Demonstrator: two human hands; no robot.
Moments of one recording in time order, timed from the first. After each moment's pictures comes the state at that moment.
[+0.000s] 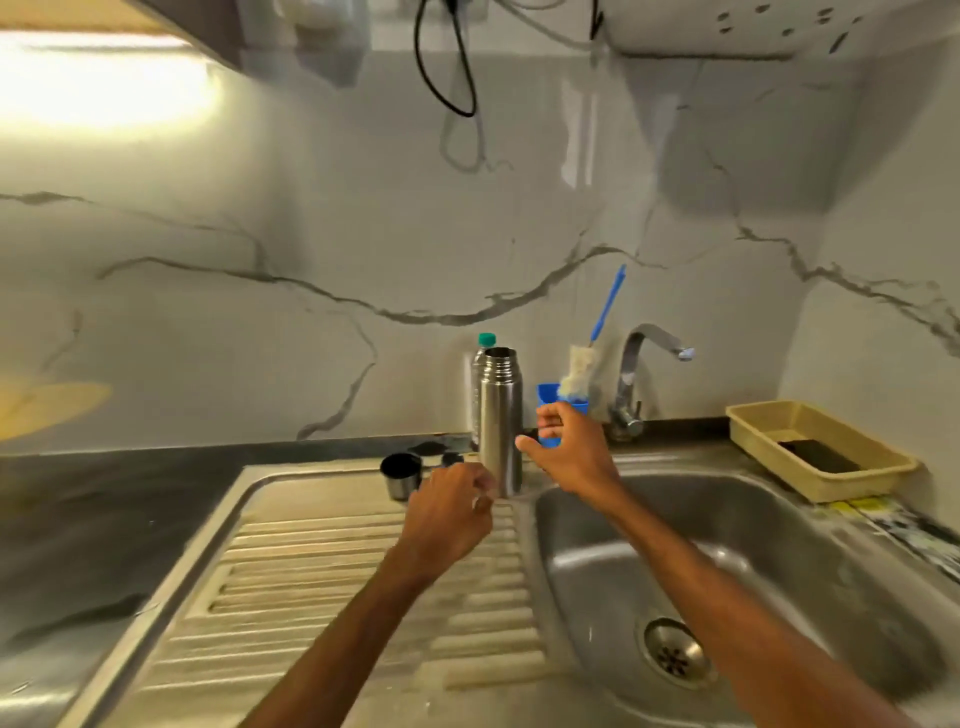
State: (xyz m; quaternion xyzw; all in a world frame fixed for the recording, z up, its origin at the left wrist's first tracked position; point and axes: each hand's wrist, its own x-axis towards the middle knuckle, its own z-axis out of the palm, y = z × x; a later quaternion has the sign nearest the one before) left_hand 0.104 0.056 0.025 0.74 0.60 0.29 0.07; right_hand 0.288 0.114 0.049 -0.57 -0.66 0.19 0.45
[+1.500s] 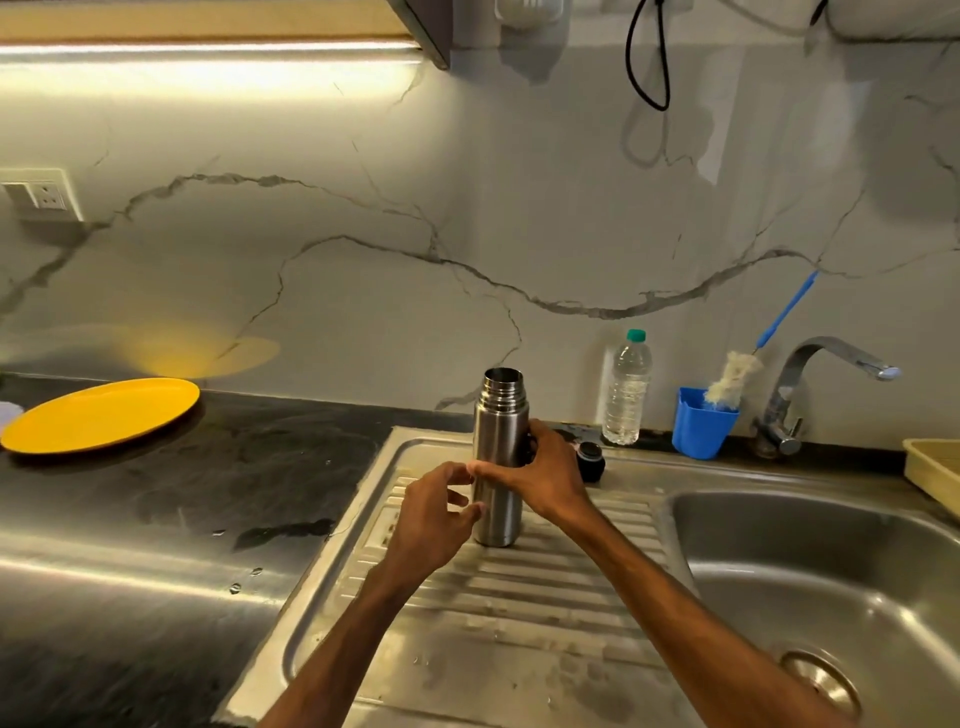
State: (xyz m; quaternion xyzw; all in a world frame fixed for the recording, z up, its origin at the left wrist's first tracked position) left_hand -0.074 -0.005 -0.008 0.63 0.62 0.45 0.13; right_hand 0.081 0.052 0.039 -0.48 -0.71 0.31 0.41
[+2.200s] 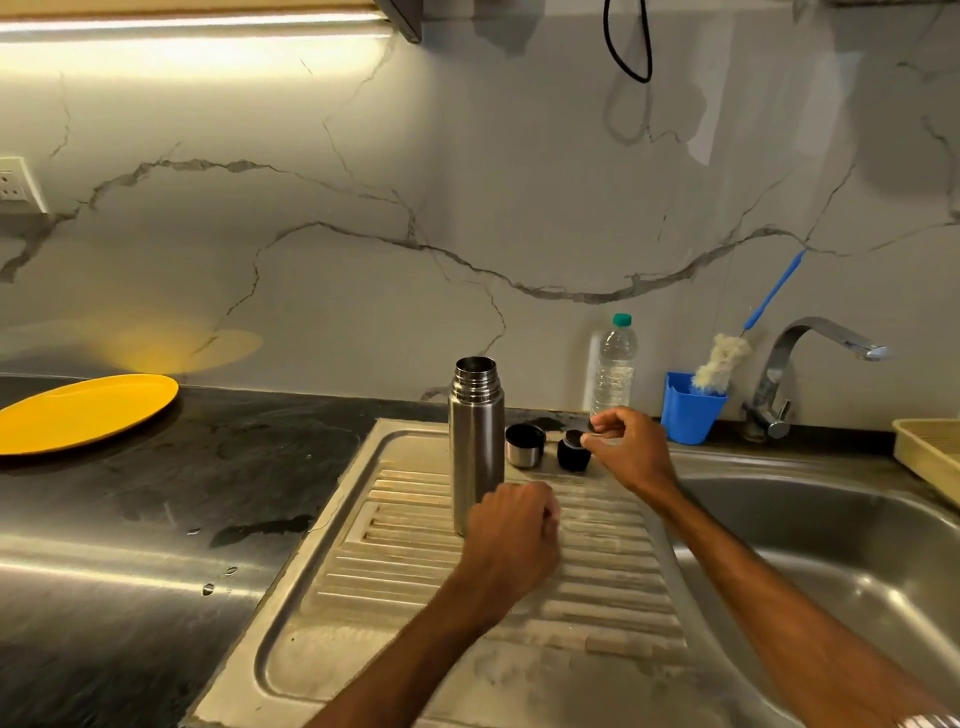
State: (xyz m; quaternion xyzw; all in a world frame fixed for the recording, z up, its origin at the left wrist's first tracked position) left_hand 0.031 -0.012 0.008 0.72 0.64 0.27 0.06; right_hand 0.198 0.126 0.017 -0.57 -0.68 0.20 0.42
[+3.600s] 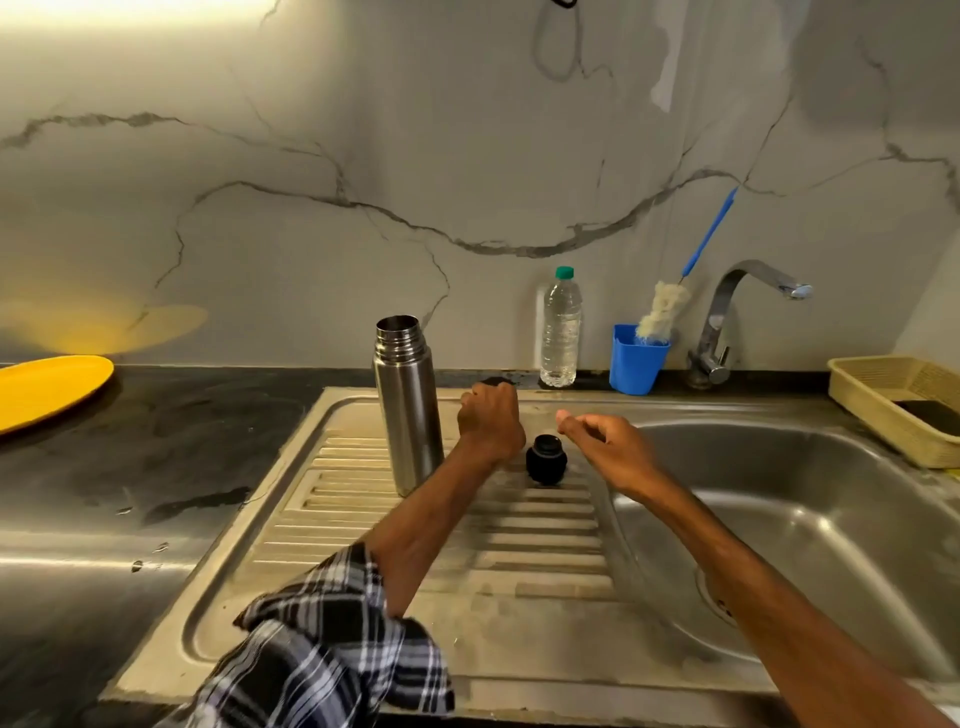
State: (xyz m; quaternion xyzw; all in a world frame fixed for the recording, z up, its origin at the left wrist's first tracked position) left_hand 0.081 0.090 0.021 0.70 0.70 0.14 -0.03; right_hand 0.258 0.076 -0.001 -0.52 -0.71 0.32 0.35
